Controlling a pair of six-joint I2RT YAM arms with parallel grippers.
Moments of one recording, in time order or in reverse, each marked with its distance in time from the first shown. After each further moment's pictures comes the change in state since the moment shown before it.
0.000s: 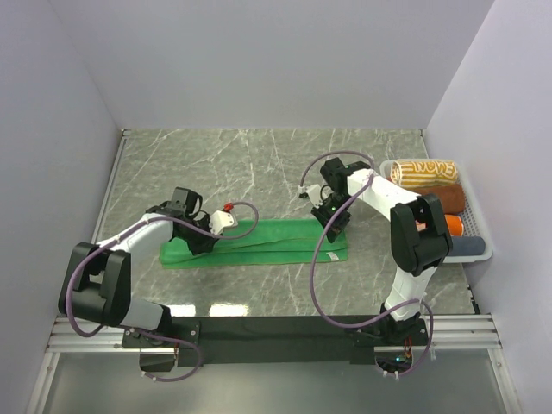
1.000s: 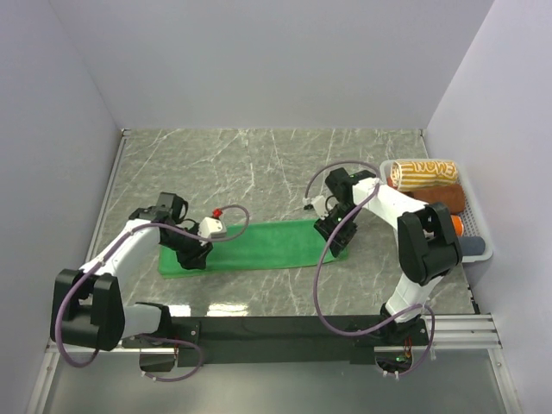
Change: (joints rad) left arm 0.072 -0.139 0.004 -0.320 0.119 0.081; right arm 0.003 -0.092 -0.136 -0.024 -0.003 -0.032
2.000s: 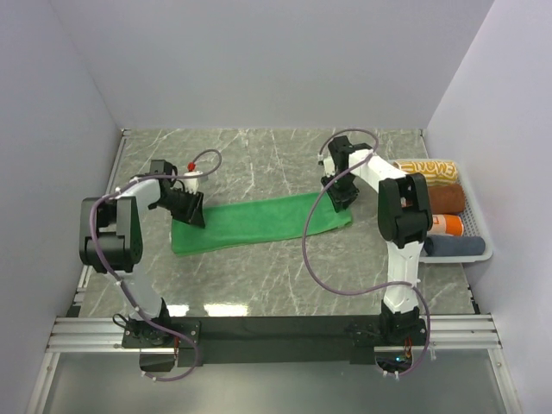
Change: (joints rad) left arm 0.205 0.520 0.339 0.239 -0.010 -0.551; right arm -0.139 0.392 0.450 0.140 0.285 0.317
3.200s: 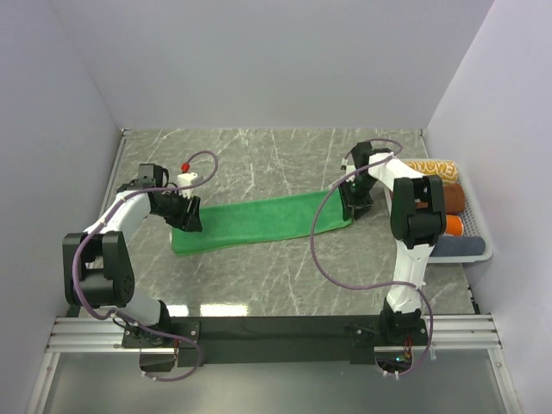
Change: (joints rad) left arm 0.008 -0.273 -0.102 -0.049 0.014 0.045; right arm -0.137 -0.047 -0.105 -0.023 -0.138 0.146
